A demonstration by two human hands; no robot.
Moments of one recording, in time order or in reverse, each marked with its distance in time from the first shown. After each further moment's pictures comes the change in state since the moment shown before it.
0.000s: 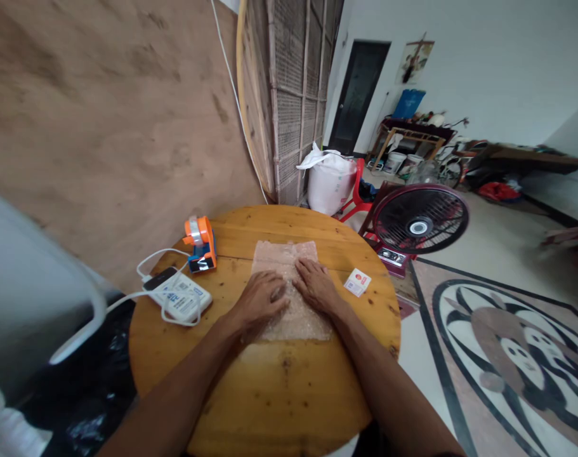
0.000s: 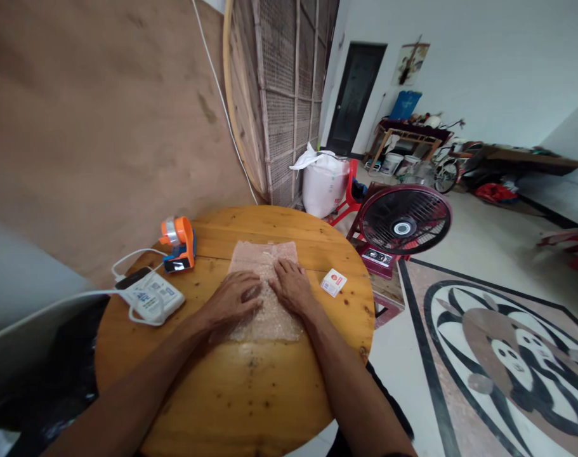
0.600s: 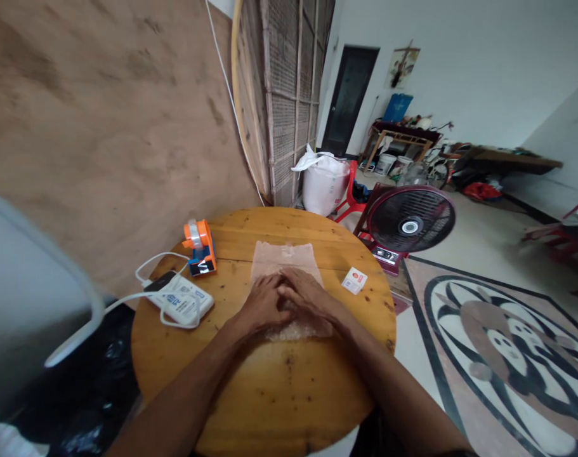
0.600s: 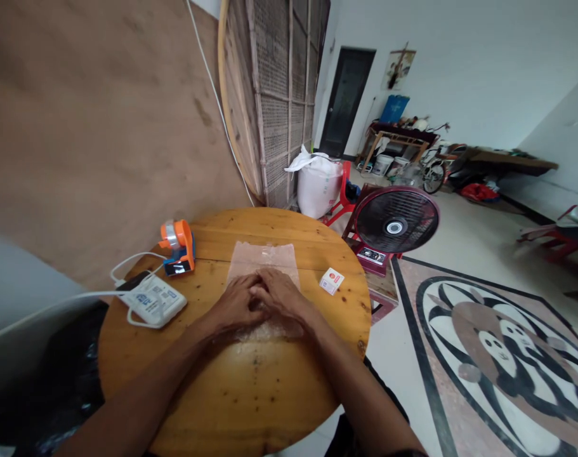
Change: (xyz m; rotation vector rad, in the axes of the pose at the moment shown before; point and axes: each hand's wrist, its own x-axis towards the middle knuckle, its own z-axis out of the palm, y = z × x) left_hand -0.002 0.015 0.005 0.000 -0.036 0.029; right_hand -0.006 -0.043 -0.028 0.259 -0.061 -0.162
